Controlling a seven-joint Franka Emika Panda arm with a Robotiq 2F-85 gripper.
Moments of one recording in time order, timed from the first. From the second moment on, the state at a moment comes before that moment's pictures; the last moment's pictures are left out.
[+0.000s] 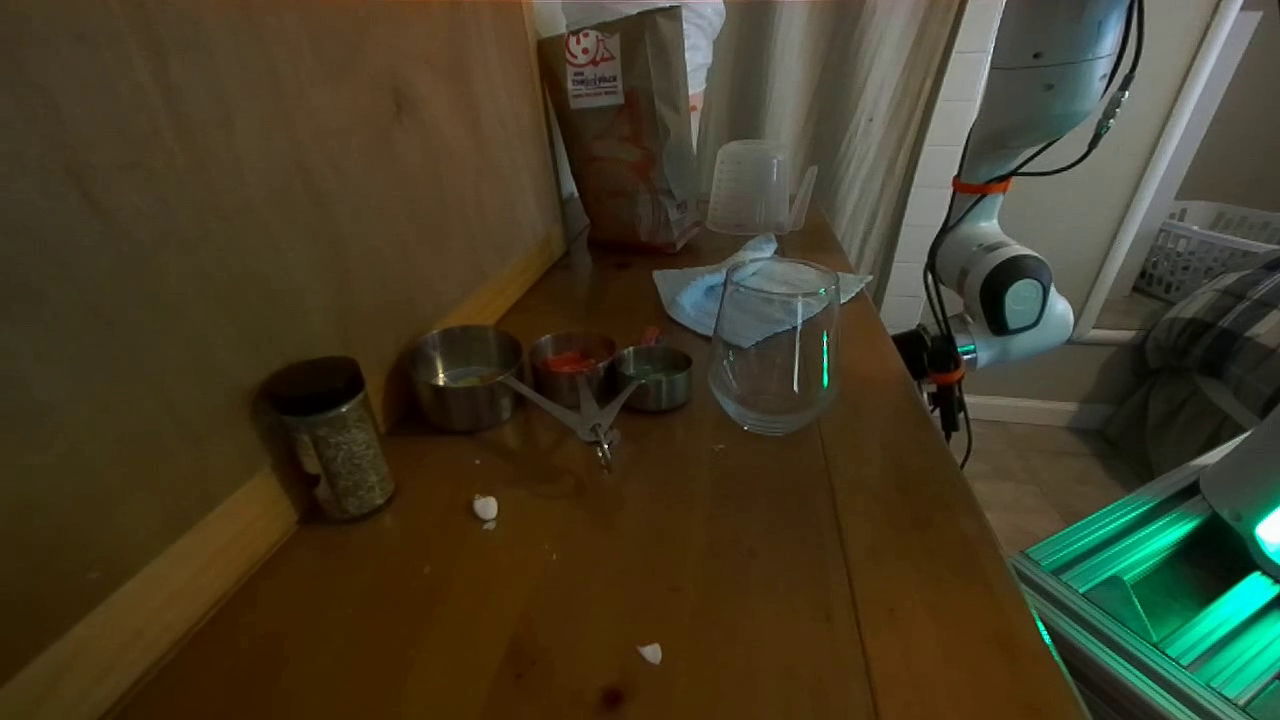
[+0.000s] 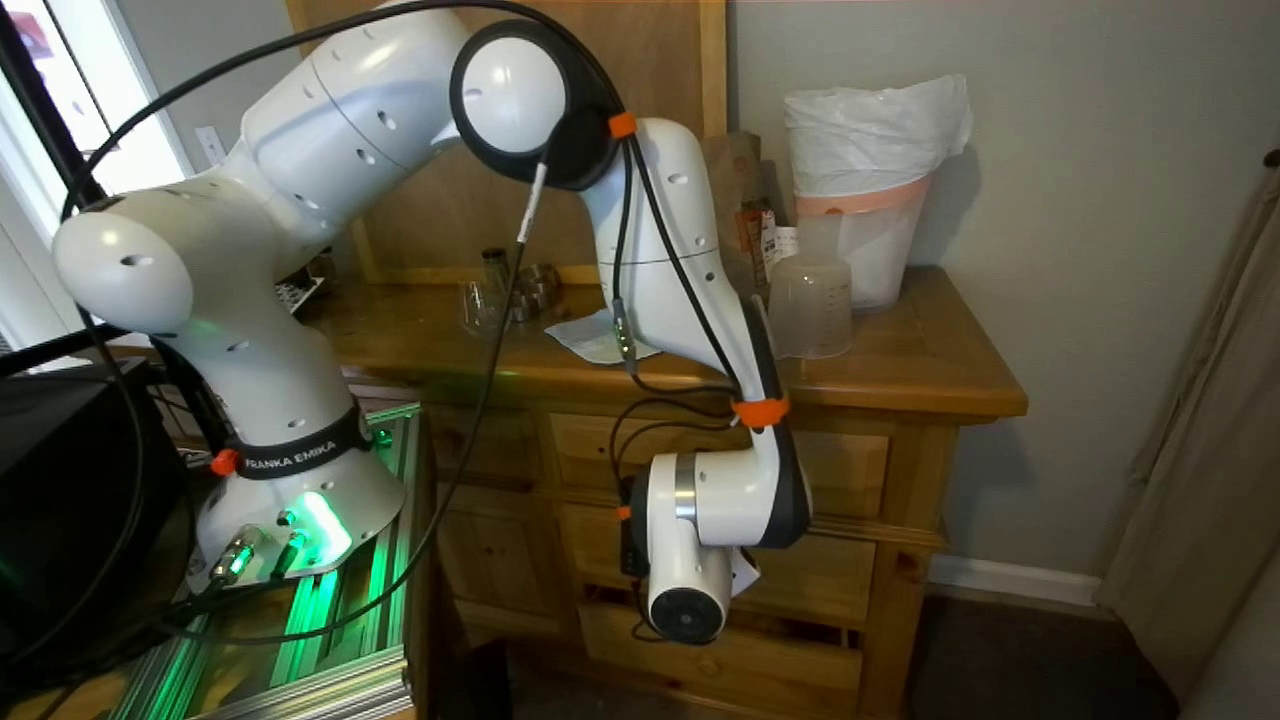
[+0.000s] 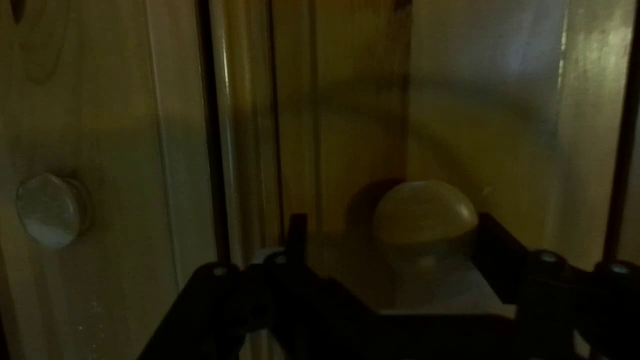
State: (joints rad) arm -0.27 1.09 -0.17 -2.02 1.67 1.75 -1.44
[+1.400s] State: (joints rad) arm -0.27 1.07 -0.26 -2.07 1.67 1.64 -1.40
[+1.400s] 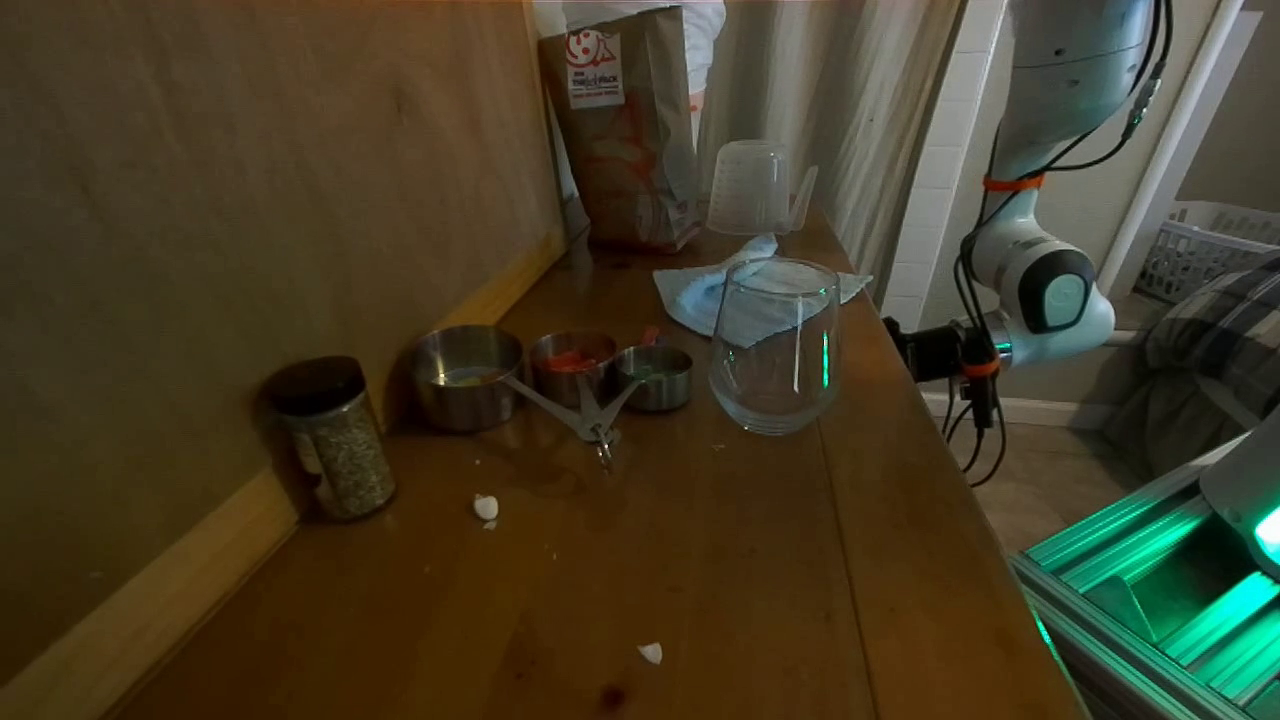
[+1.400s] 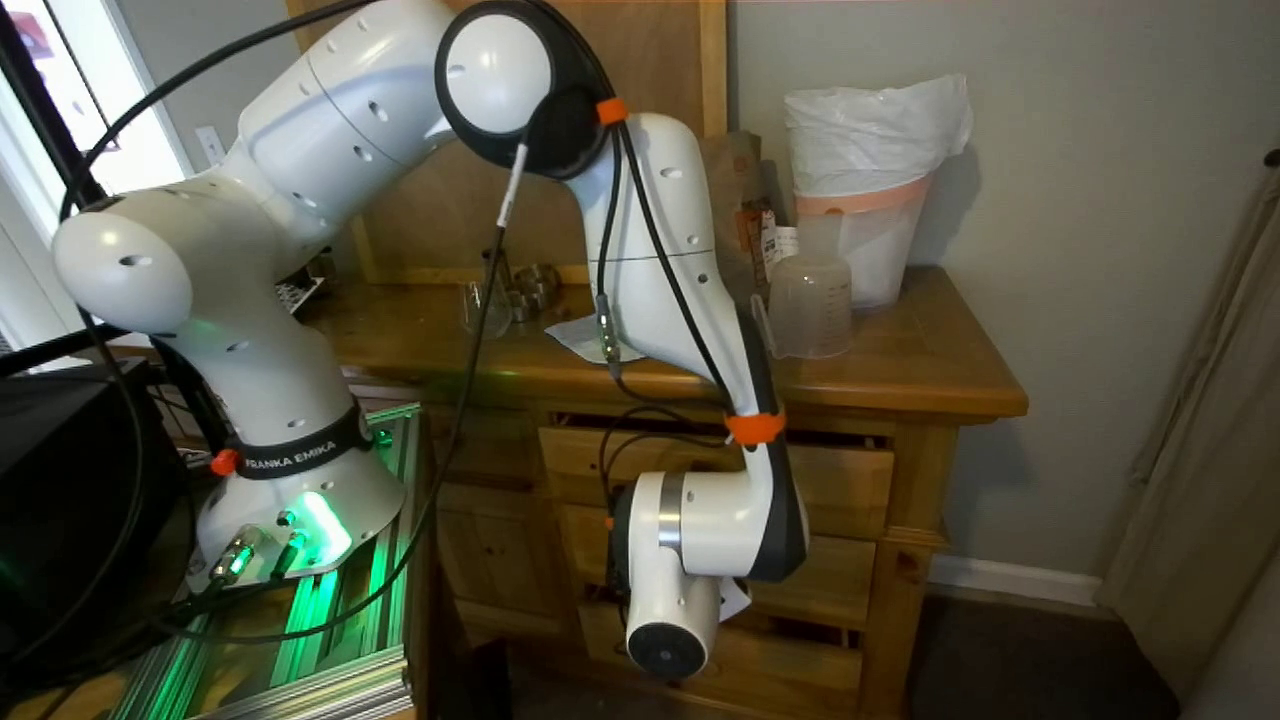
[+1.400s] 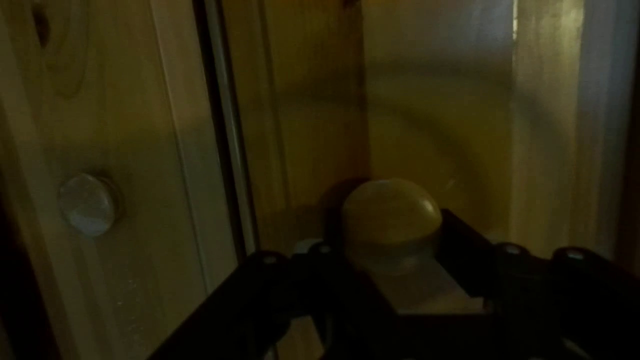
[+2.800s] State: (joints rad) arm -0.30 0.88 -0.43 -2.21 1.54 1.65 -1.46
